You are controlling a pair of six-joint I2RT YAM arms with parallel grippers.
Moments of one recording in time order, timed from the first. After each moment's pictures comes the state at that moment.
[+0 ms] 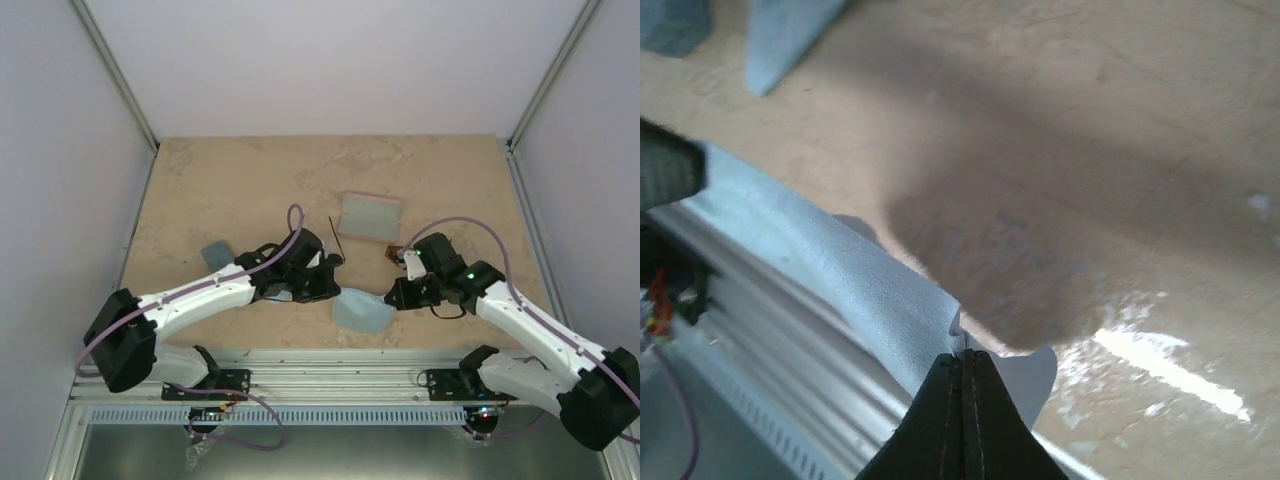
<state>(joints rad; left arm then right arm) -0.87 1.31 0.85 -0.41 0.34 -0.94 0.59 1.00 0.71 -0.75 -0.41 0.45</state>
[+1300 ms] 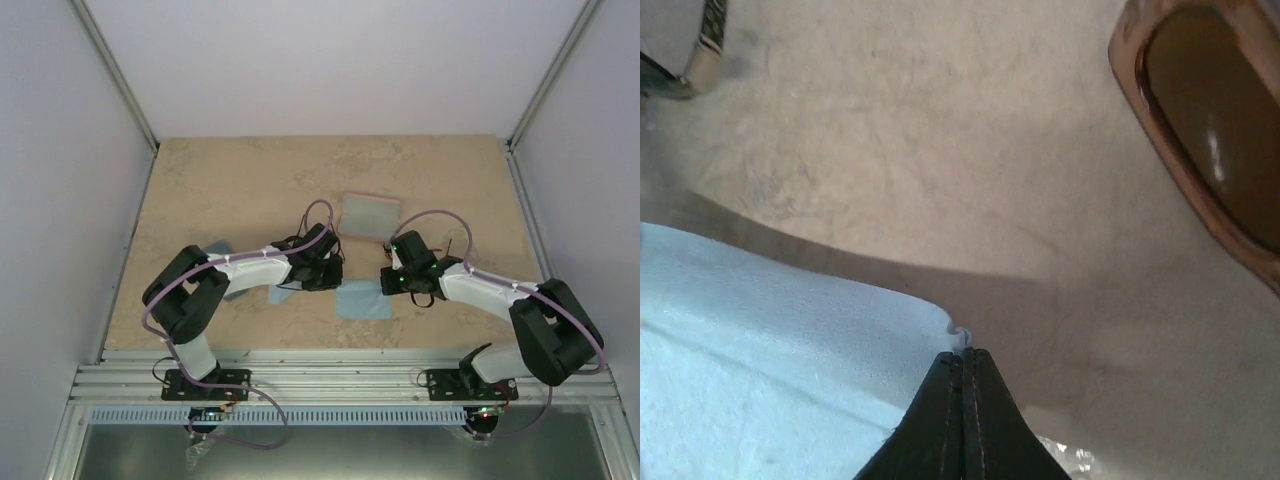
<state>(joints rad) -0.80 1.73 0.95 -0.26 0.22 -0.81 0.58 1.41 0.64 -0.28 -0.08 0.38</state>
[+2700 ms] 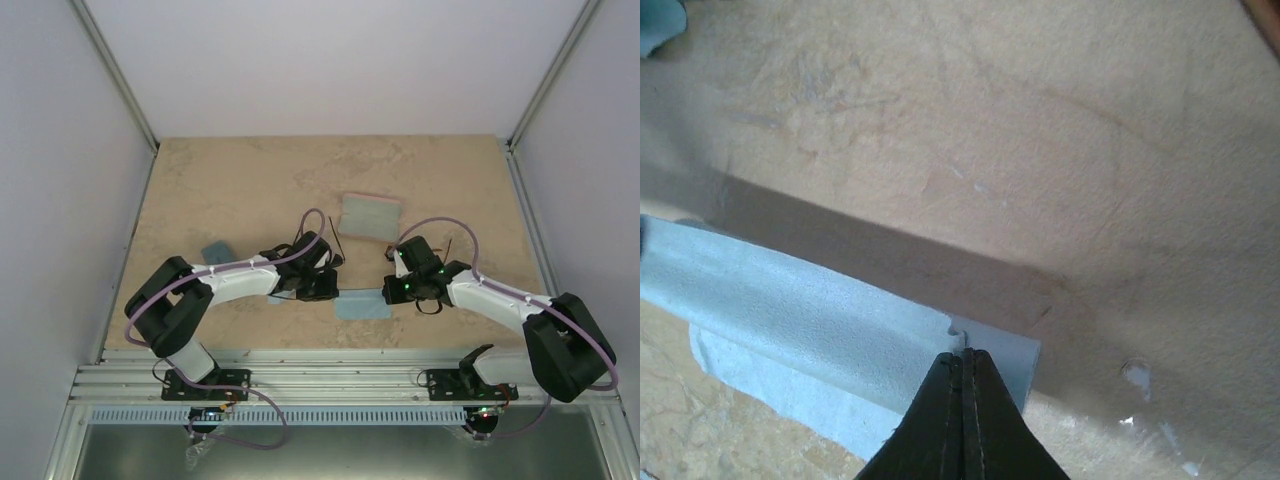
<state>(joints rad) -0.80 1.61 0.83 -0.24 0.33 -0.78 0.58 1.31 0.60 -0.38 -0.19 0.40</state>
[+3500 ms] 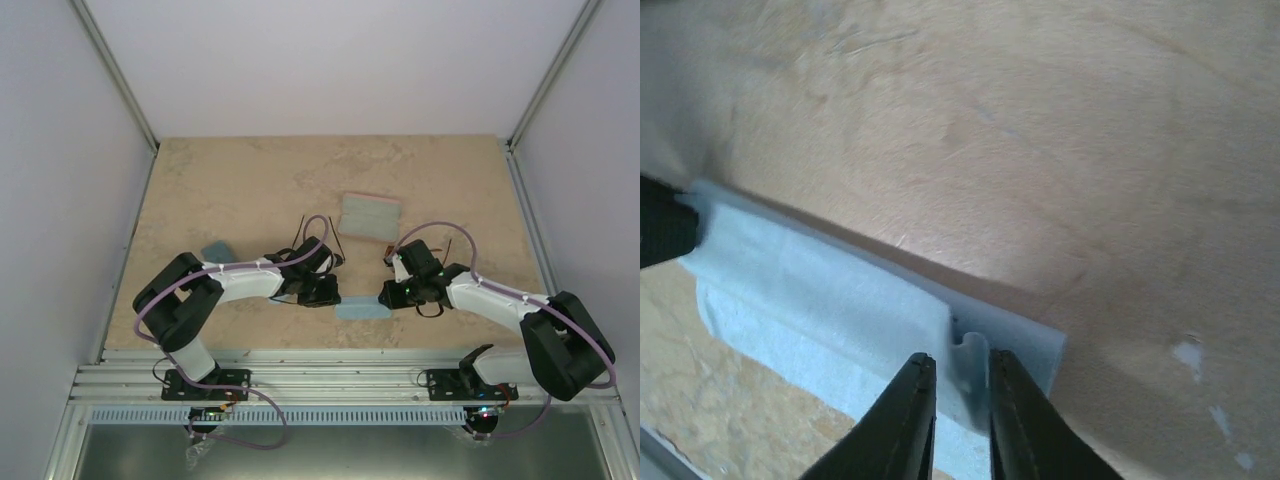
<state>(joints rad) -0.82 1.66 0.80 -0.20 0.36 -0.80 0.58 1.32 0.56 -0.37 -0.25 0.41</state>
